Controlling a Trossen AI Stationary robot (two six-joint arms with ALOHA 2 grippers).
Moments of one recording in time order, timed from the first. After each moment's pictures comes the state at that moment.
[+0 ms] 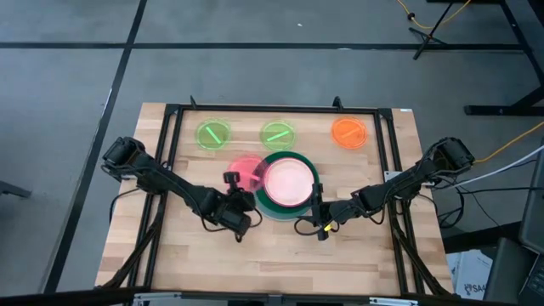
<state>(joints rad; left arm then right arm) -0.42 1.68 1.16 -0.76 -0.74 -0.38 0.44 1.50 0.58 0.39 0.38 -0.07</state>
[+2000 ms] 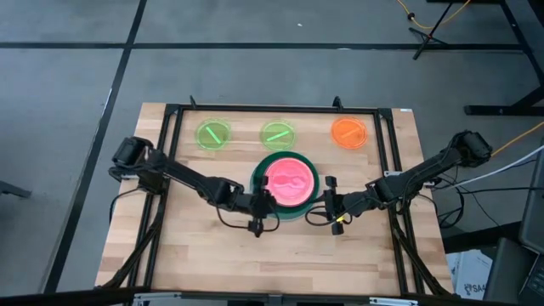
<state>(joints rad) -0.29 1.75 1.16 -0.27 -0.38 0.01 0.44 1.22 0.58 0.04 0.32 0.08</state>
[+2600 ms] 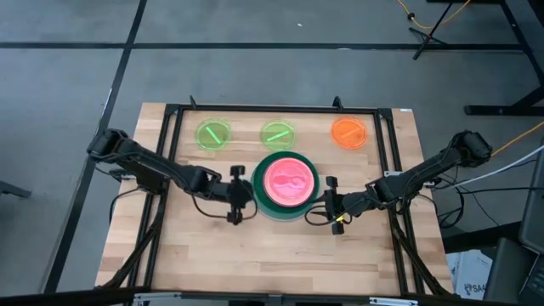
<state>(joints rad) -0.26 1.47 0.94 -0.39 -0.34 -0.10 0.44 1.22 0.57 0.02 0.32 0.10</state>
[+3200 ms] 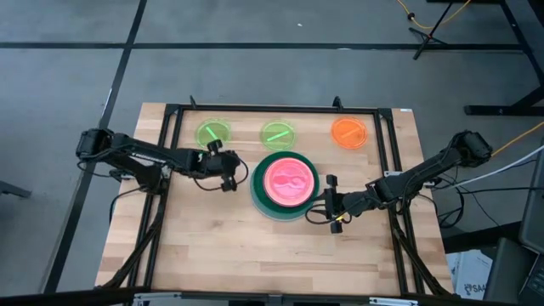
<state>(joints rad) 0.02 1.32 0.69 -0.40 -0.50 -0.18 0.44 1.22 0.57 0.06 0.36 0.09</state>
